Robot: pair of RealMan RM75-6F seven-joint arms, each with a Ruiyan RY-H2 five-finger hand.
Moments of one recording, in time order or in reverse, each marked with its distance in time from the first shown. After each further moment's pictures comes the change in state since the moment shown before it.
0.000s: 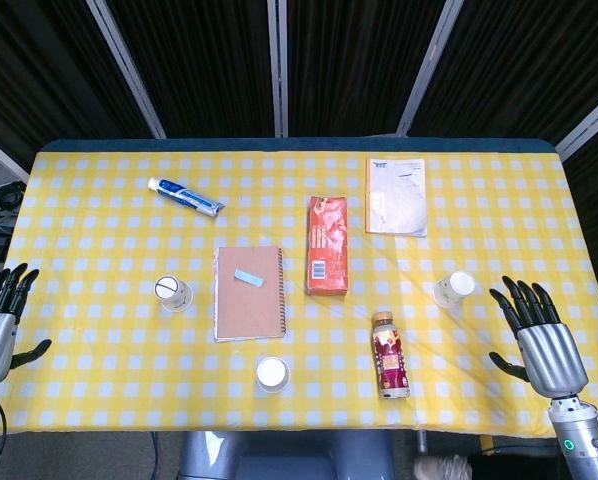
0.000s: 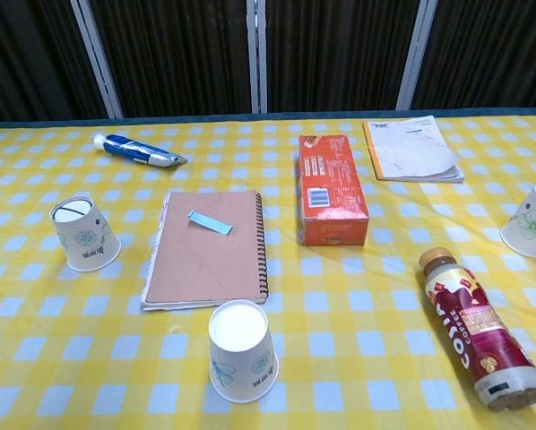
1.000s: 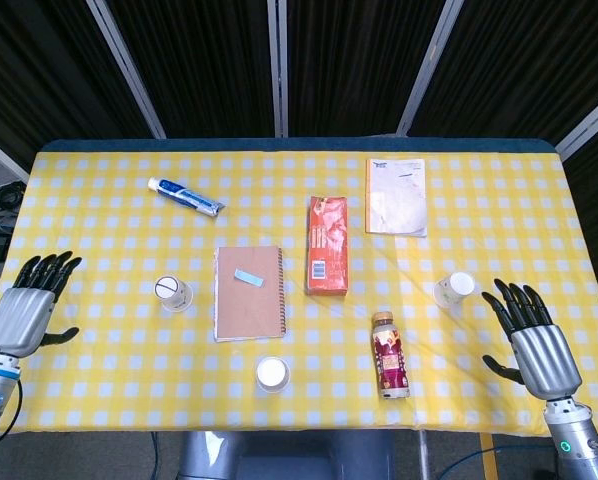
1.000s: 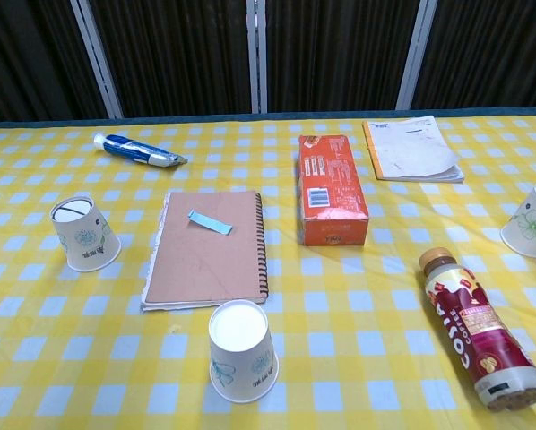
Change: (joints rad) left arm -0.163 0.053 -0.034 -0.015 -0.060 -0.295 -0.026; right arm 0.004 0.002 -0.011 -0.011 -0.023 0.000 0.025
